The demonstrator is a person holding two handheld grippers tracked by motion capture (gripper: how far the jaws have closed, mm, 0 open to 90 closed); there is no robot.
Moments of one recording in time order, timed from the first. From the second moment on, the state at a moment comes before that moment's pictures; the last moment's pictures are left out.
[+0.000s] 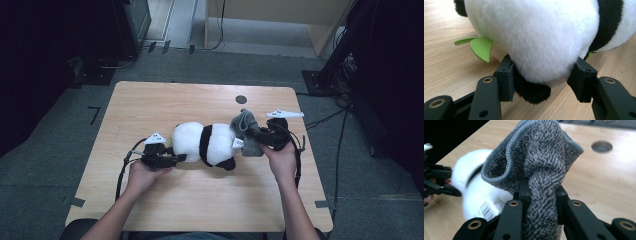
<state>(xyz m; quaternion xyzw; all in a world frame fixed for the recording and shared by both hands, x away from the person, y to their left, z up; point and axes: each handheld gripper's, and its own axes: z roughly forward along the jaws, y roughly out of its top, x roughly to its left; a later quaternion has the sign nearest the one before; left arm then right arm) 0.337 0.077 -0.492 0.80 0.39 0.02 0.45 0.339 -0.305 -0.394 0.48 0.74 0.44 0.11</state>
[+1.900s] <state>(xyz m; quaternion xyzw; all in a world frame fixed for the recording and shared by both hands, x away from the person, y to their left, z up) 0.339 0.073 -0.488 0.80 0.39 0.02 0.45 0.376 -0.195 -0.400 0.40 0.83 0.39 0.07</state>
